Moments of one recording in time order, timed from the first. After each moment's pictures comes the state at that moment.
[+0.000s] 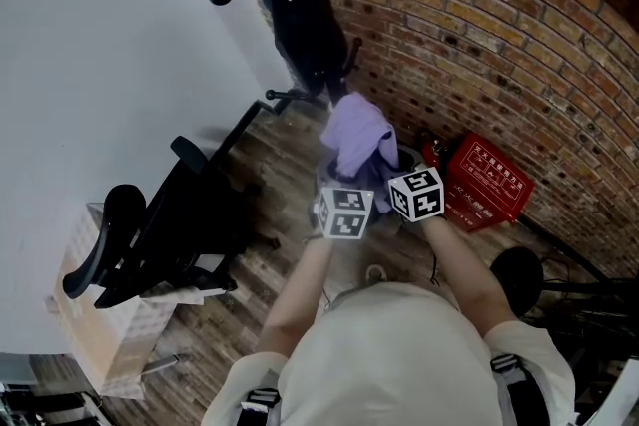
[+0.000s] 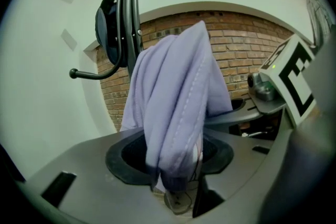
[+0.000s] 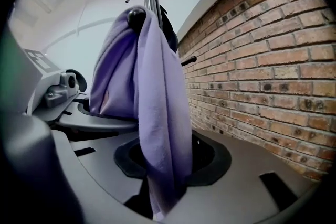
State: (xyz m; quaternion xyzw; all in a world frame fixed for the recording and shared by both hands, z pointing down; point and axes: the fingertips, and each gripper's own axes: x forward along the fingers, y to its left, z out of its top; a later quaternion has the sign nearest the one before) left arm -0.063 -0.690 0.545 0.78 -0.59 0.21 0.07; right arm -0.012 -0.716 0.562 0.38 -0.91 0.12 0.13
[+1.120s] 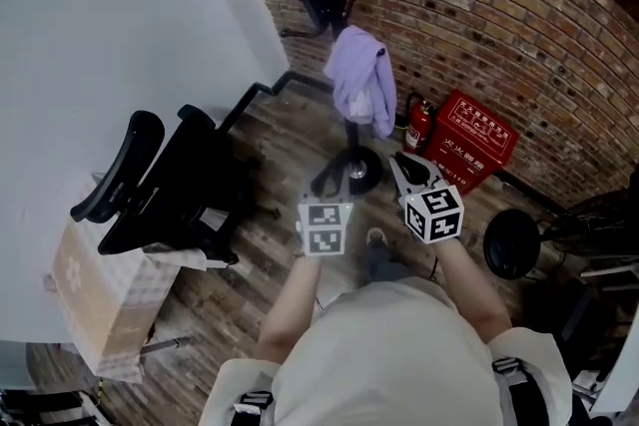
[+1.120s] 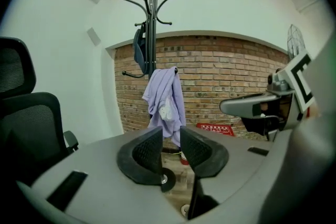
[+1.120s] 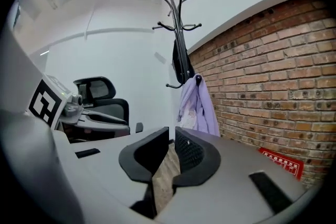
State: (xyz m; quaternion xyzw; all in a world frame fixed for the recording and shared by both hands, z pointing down) left arm -0.089 -0.458 0.529 0.77 -0.60 0.15 0.12; right arm 0.029 -0.482 0.508 0.43 -0.89 0.10 0.10
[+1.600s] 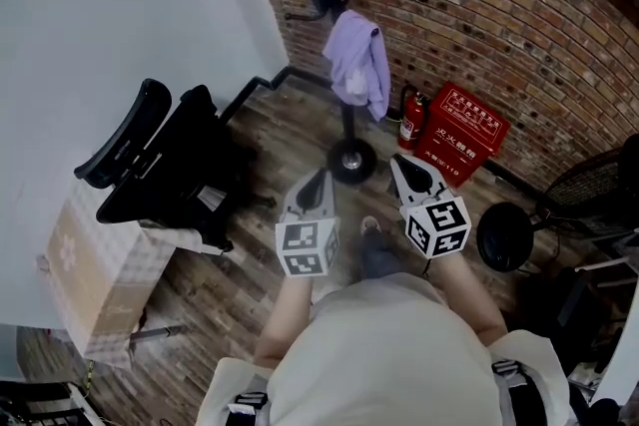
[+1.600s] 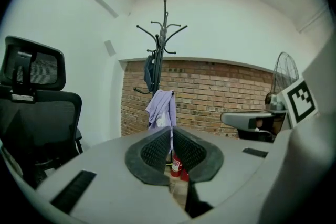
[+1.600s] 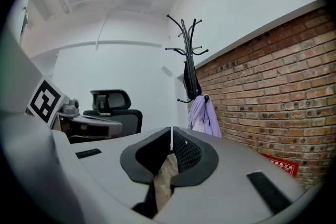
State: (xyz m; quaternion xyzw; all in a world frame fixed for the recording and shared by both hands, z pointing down) left arm -0.094 -0.342 0.471 0.77 -0.62 0.04 0.12; right arm 0.039 -0.375 0.455 0.43 -0.90 0.06 0.05
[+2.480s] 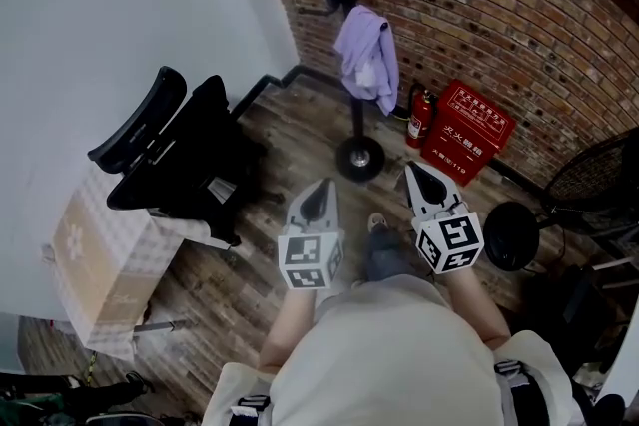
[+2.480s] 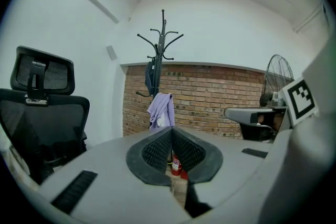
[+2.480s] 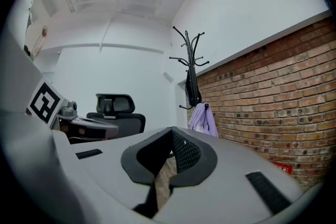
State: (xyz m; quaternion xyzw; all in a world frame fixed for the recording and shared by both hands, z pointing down) left arm -0.100 -0.284 0.464 0.77 -0.62 0.04 0.12; right arm 0.046 -0.320 0.431 0.45 -0.89 0.03 0.03
